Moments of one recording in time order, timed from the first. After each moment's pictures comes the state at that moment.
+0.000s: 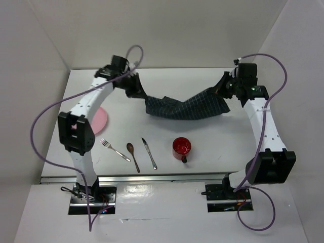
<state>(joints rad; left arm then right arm) -0.30 1.95 1.80 -0.85 0.52 -0.45 -0.01 1.39 1.38 -0.66 -0.32 0.46</state>
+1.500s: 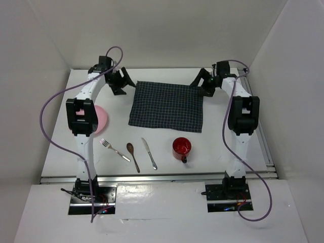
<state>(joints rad) -0.03 2.36 2.23 -0.78 0.45 -0.58 -0.01 2.28 1.92 -0.49 -0.53 0.52</state>
